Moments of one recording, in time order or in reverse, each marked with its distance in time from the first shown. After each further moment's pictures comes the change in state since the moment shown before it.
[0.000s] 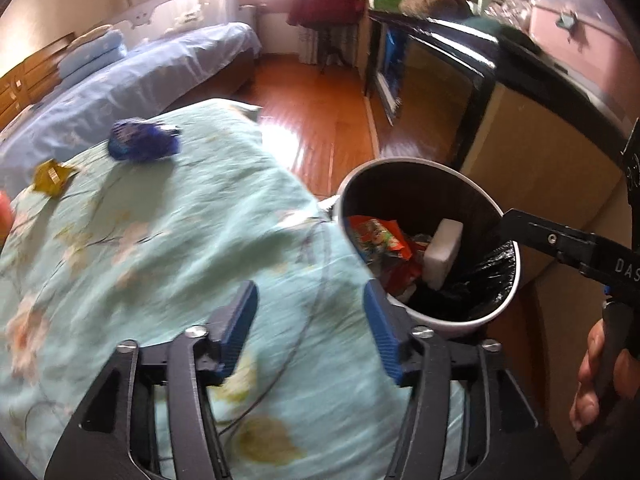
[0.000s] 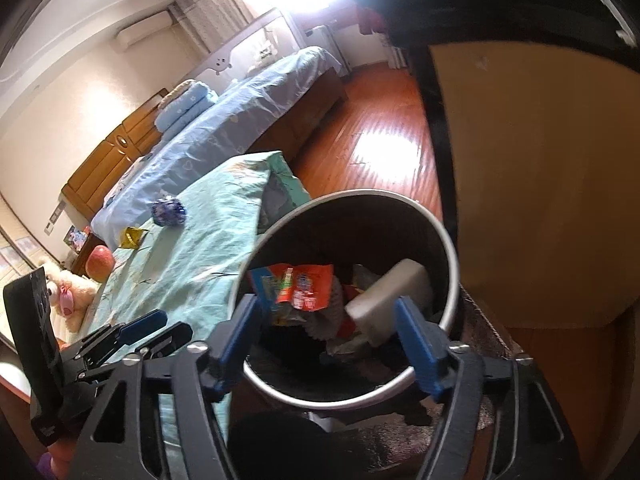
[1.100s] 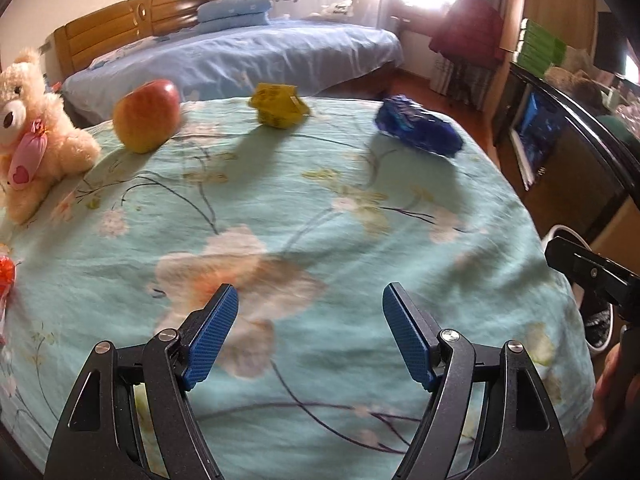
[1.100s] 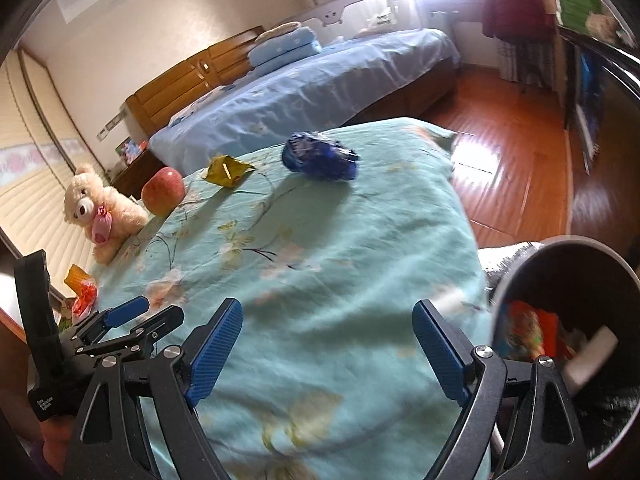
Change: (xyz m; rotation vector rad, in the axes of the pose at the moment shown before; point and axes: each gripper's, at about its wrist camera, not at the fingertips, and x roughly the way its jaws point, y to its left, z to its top) left arm -0.033 0.203 -0.044 -0.341 -0.016 0.269; right arm 0.097 0.179 -0.002 -0.314 0.128 0.175
